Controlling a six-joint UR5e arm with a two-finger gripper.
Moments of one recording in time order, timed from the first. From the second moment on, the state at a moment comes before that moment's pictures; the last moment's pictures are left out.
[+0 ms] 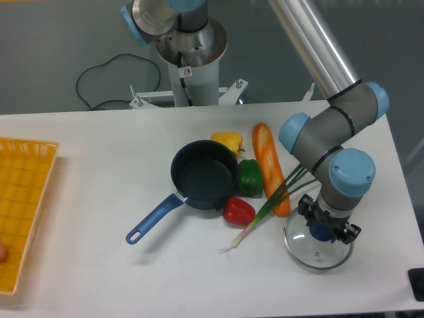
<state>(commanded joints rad) 2.68 -2.28 -1.32 -1.06 1.58 1.30</state>
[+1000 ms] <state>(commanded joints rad) 2.68 -2.28 -1.33 -1.06 1.58 1.30</state>
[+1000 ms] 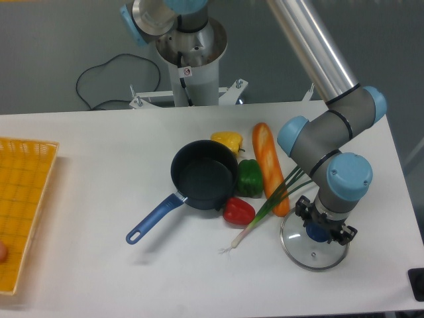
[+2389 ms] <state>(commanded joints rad) 2.68 -2.18 -1.45 -1.04 1.58 1.30</state>
